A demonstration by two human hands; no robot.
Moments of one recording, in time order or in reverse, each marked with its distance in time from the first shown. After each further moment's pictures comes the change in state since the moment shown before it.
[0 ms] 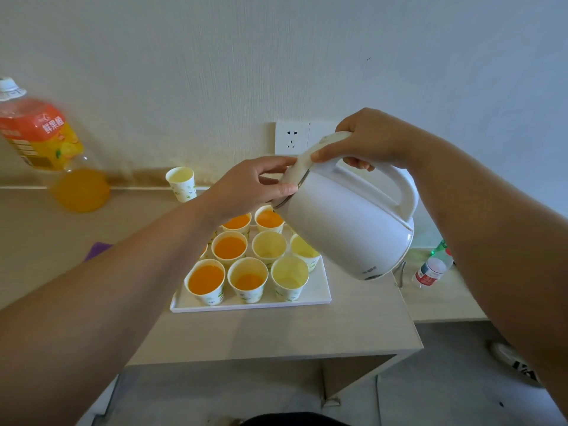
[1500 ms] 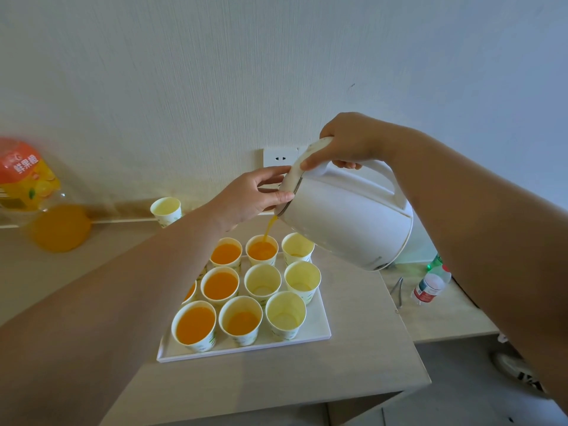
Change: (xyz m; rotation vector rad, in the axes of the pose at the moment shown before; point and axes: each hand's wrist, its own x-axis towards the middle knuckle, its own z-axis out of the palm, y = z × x) left_hand 0.069 -0.022 0.001 -0.081 -0.022 -0.044; right_hand 0.058 0.013 -0.020 -0.188 -0.025 -0.011
